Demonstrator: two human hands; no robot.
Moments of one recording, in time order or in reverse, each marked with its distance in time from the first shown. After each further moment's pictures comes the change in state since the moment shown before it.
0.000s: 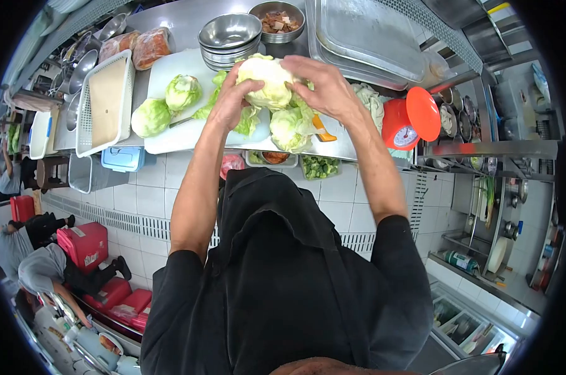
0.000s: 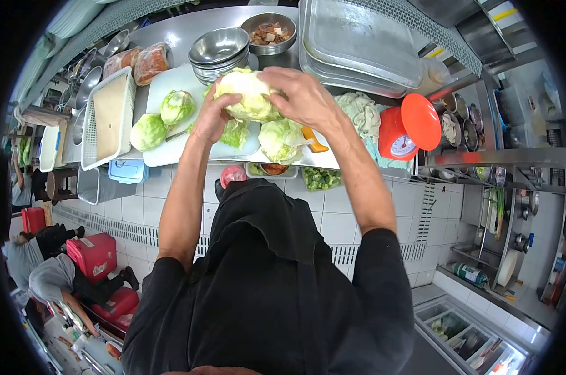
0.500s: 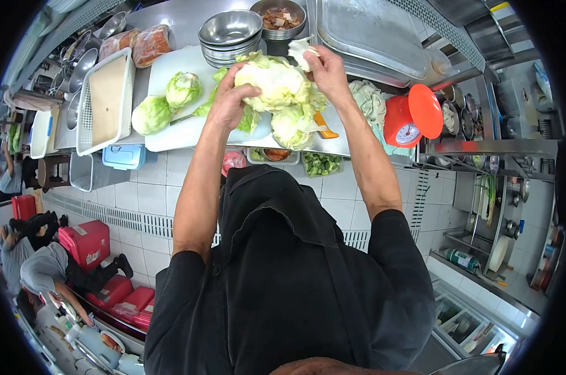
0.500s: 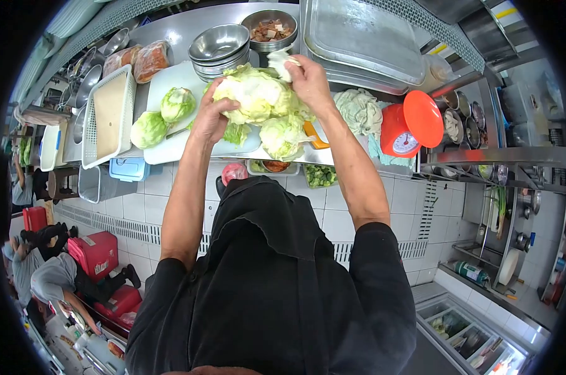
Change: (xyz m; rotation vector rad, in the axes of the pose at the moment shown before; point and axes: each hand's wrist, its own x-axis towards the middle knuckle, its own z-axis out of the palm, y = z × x) left_hand -0.006 -0.007 -0.004 -0.128 0.043 0.034; right_hand -0.004 0.054 0.042 0.600 0.291 0.695
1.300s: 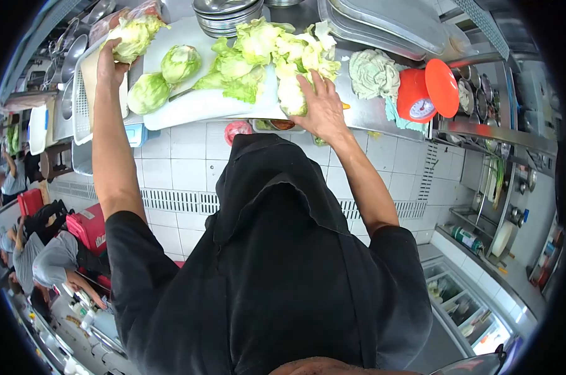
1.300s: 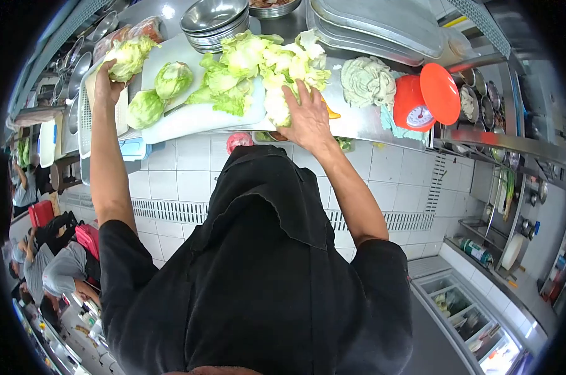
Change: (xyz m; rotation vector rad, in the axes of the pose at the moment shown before) left_hand 0.073 0.153 -0.245 0.272 0.481 -0.018; right_hand -0.131 0.028 0.024 -1.047 -0.267 -0.066
